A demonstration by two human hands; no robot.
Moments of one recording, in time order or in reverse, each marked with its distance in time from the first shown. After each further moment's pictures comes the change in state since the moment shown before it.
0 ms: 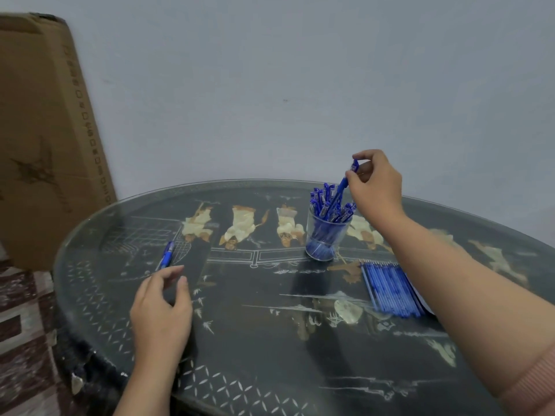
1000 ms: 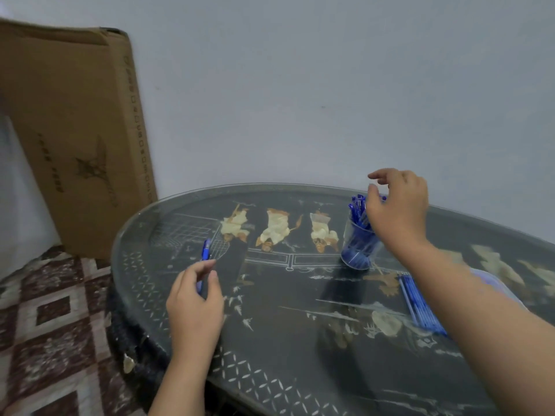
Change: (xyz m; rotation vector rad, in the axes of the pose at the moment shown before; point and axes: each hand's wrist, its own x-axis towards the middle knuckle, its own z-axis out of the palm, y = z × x) left_hand 0.005 0.001 -0.016 -0.052 0.077 -0.045; right_hand -0.026 -0.011 0.032 -0.315 0.086 -0.206
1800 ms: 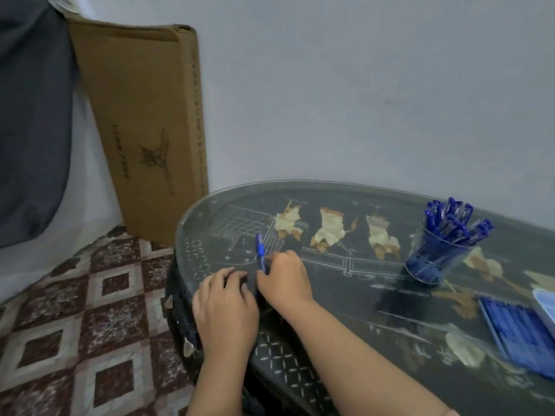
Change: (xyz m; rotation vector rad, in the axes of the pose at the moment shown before) left_hand 0.024 -0.066 -0.014 0.645 0.055 0.161; right_hand -0.142 -0.168 0.135 0.137 -0.854 0.063
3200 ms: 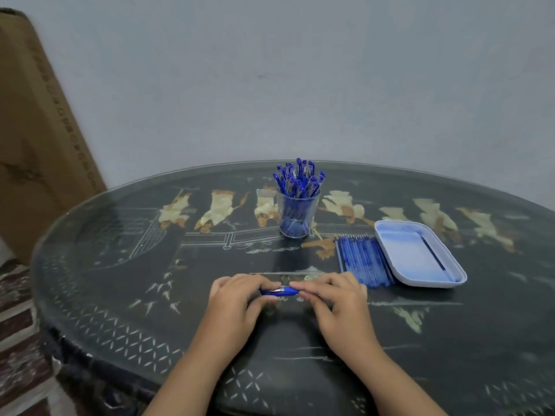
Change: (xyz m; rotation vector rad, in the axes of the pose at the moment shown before) left_hand -0.090 0.135 0.041 -0.556 -0.439 0.680; right_hand -0.151 0.242 -0.105 0.202 0.591 -0.163
